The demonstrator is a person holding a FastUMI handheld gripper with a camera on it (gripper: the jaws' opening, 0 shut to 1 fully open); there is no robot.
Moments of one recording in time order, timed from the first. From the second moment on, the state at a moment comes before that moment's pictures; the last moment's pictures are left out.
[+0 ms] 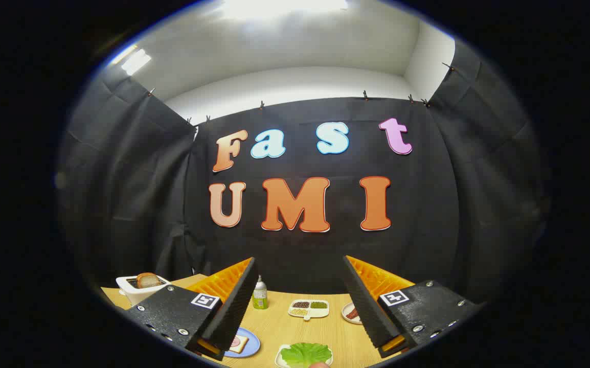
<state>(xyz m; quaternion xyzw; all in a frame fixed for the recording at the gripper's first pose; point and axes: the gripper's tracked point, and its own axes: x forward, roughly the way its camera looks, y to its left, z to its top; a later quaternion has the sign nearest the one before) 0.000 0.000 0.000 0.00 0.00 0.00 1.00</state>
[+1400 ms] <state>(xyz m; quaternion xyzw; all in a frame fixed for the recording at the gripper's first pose) 0.000 0.016 -0.011 -0.01 0.01 0.02 1.00</state>
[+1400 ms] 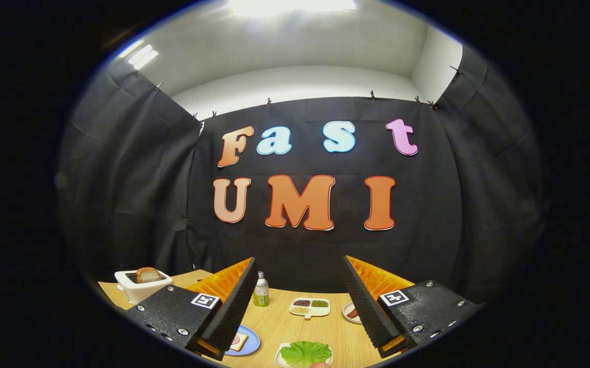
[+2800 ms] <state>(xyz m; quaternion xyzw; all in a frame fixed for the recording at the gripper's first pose) 0.029 0.019 -0.136 -0.01 0.24 0.04 0.97</state>
